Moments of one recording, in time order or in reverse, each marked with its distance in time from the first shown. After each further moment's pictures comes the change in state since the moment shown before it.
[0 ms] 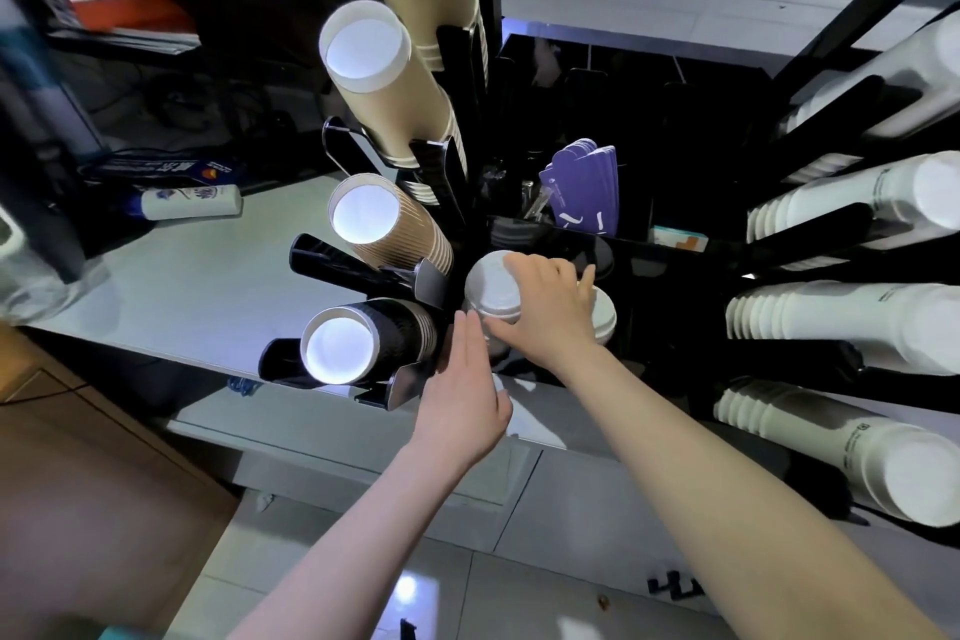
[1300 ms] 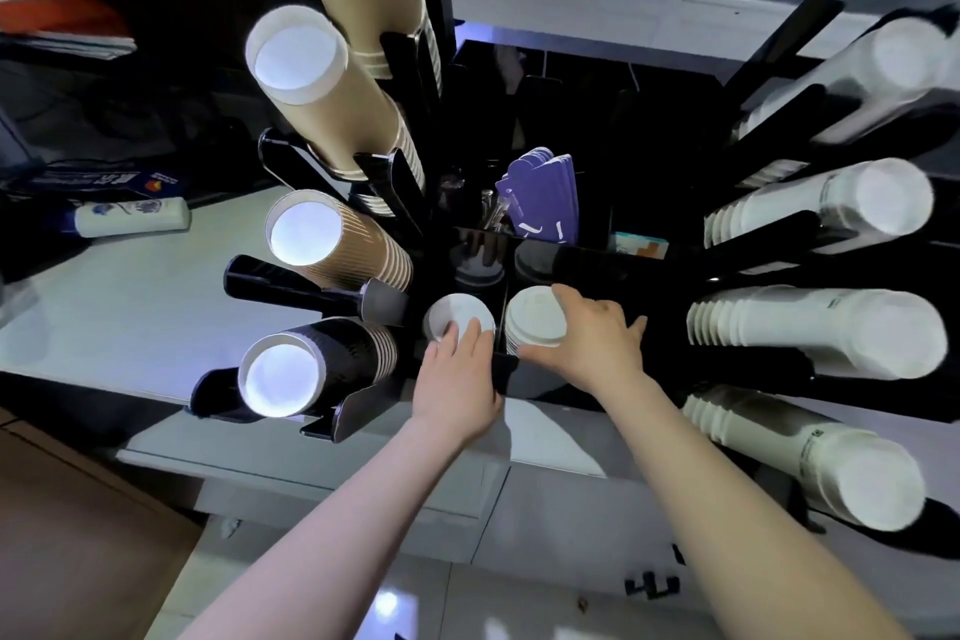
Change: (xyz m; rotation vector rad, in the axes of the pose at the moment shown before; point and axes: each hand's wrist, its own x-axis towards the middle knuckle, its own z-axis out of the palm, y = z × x) left_hand 0.052 0.016 0.027 0.429 -0.090 0.196; right_hand -0.028 0.064 -0.026 0.018 -0.104 0.295
